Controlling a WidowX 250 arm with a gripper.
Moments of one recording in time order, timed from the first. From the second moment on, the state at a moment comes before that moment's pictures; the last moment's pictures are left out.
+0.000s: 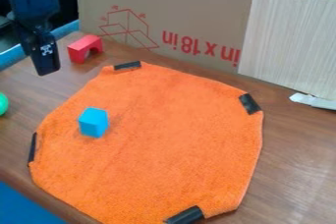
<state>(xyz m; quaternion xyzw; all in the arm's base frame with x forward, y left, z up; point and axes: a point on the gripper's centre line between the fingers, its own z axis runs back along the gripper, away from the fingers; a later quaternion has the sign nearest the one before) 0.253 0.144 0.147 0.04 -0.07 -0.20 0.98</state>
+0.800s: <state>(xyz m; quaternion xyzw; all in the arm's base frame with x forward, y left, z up) 0.285 0.078 0.122 0.01 -0.07 -0.17 0.98</state>
